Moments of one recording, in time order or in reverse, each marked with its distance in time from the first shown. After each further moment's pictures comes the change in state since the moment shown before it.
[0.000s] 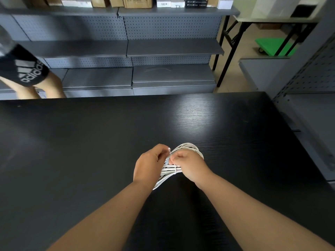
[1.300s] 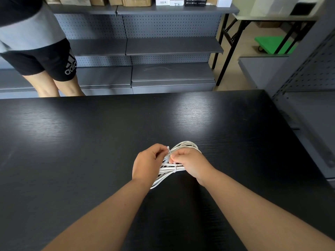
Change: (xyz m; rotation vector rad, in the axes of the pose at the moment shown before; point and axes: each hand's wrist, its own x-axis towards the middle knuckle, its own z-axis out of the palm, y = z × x) left_hand 0.001 -0.004 0.001 -0.131 0.001 -0.050; right_hand -0.001 0.006 -0.007 0.168 -0.059 -0.021
